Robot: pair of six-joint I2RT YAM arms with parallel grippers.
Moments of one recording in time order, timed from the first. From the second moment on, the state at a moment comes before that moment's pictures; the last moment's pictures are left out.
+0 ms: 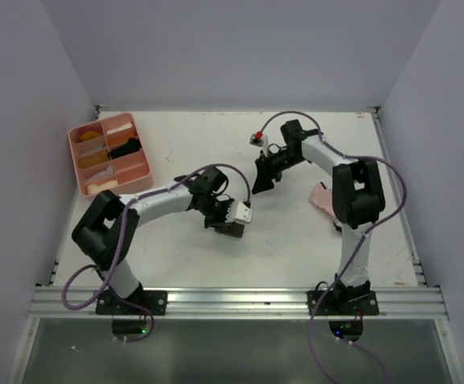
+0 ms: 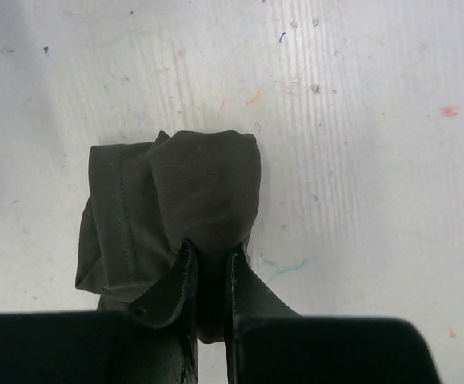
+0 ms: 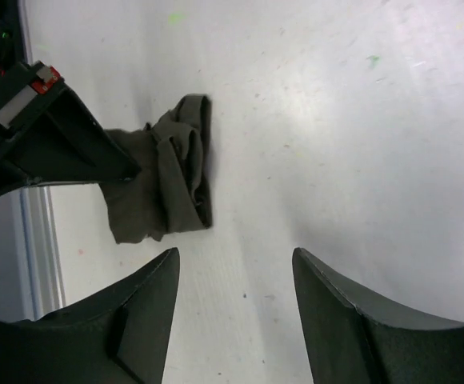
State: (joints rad) left arm -0.71 1.67 1.01 -0.52 0.52 0.96; right arm 0.33 2.13 1.62 -0.86 -0.95 -0.59
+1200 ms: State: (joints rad) left arm -0.50 2.34 1.55 -1.31 1.12 0.92; right arm 0.84 1.56 0.96 -0.34 -0.54 -0.67
